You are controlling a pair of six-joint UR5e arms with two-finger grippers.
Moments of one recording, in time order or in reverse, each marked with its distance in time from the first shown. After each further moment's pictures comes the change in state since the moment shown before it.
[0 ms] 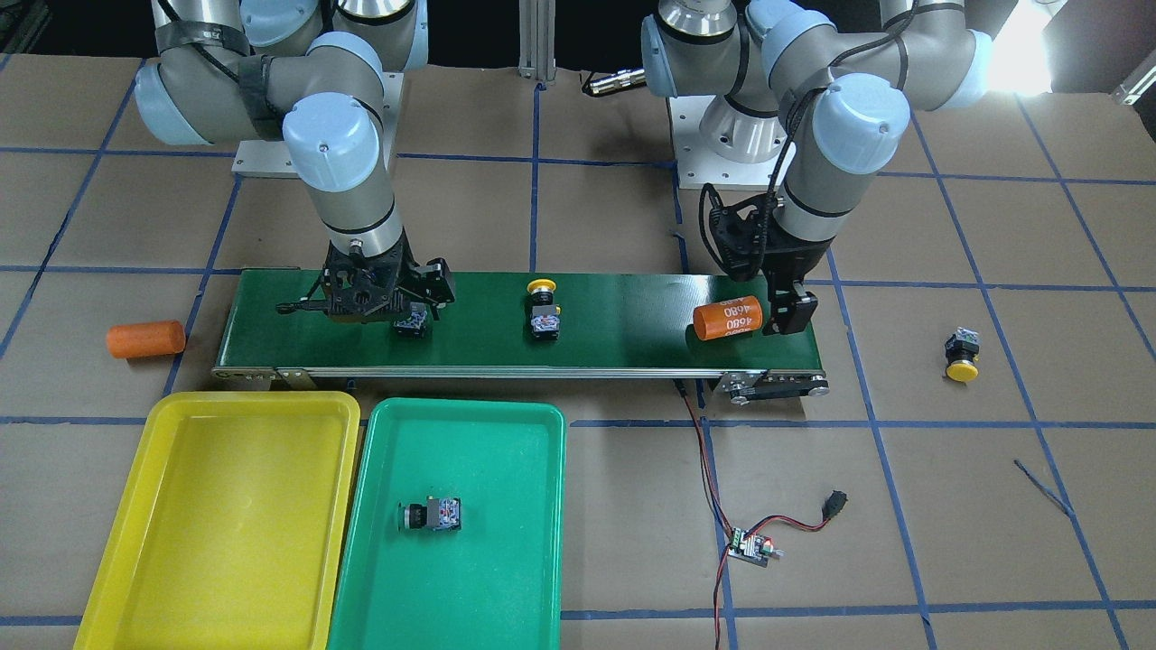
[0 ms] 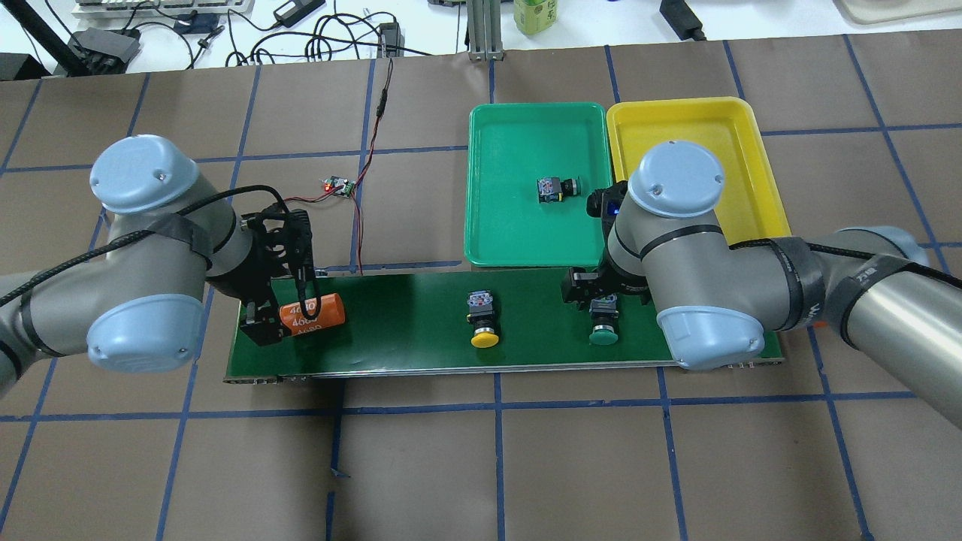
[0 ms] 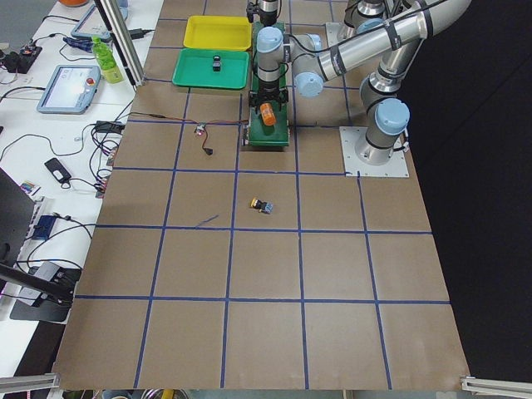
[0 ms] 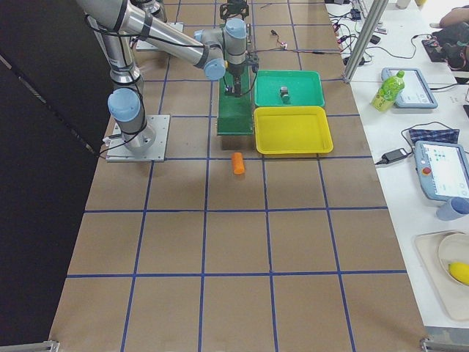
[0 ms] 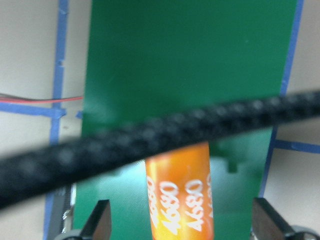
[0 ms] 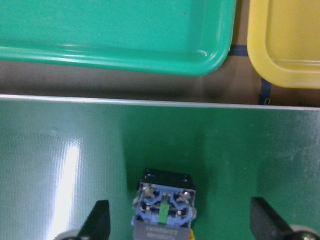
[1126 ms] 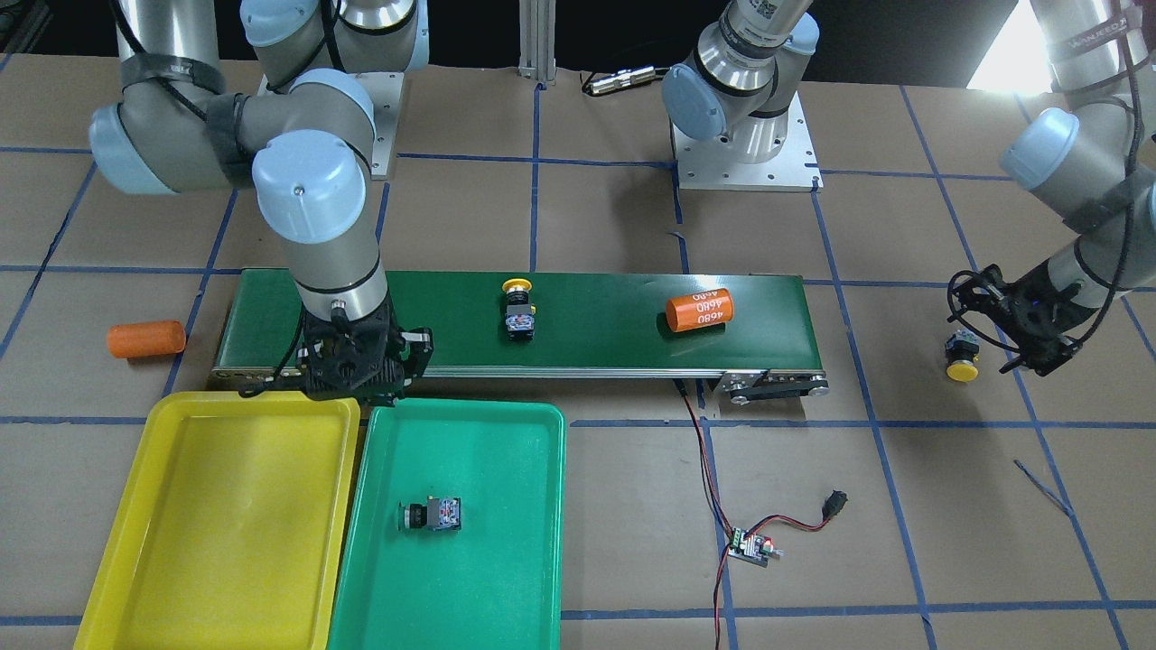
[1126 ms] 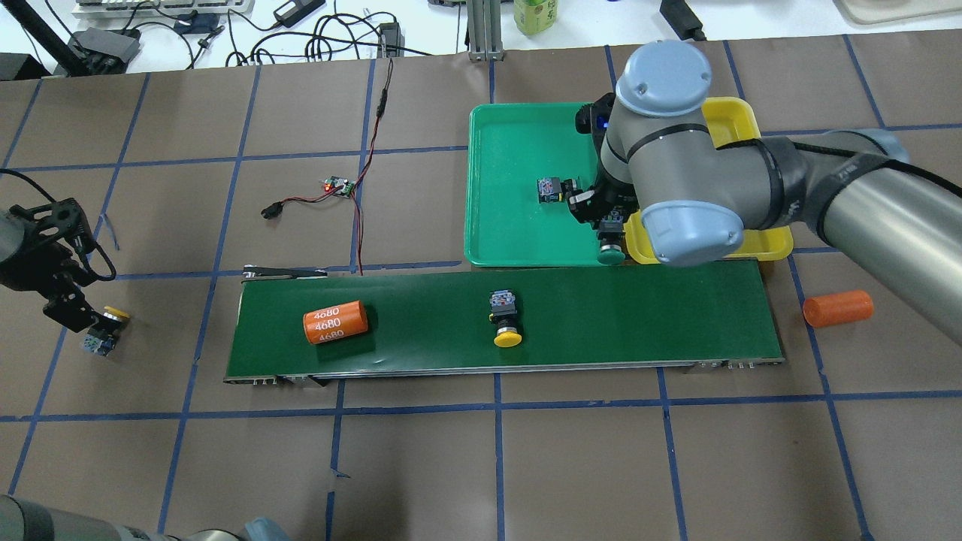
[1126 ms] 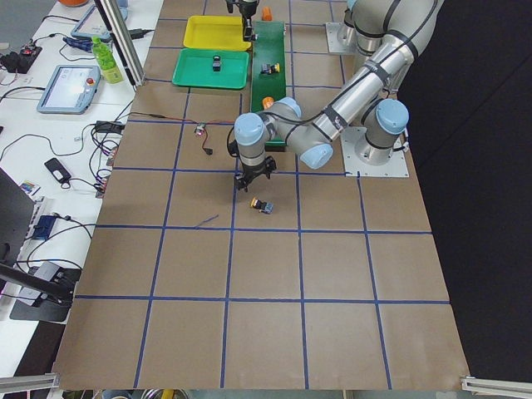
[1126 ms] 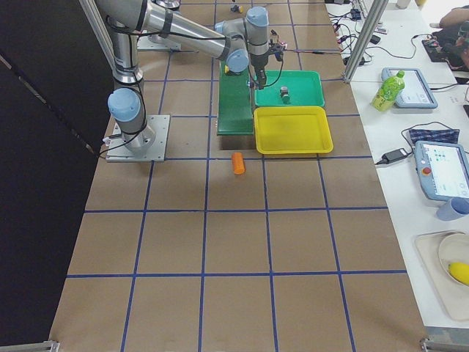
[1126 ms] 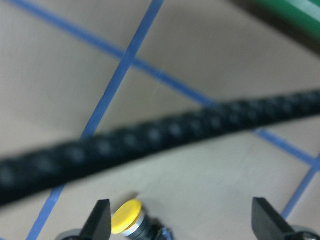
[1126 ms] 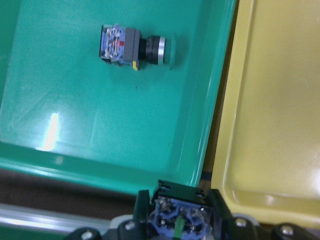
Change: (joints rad) left arm 0.582 -0.307 0.190 0.046 0.015 0.160; right arm -0.006 0.182 -0.341 0.046 -0.055 -0.127
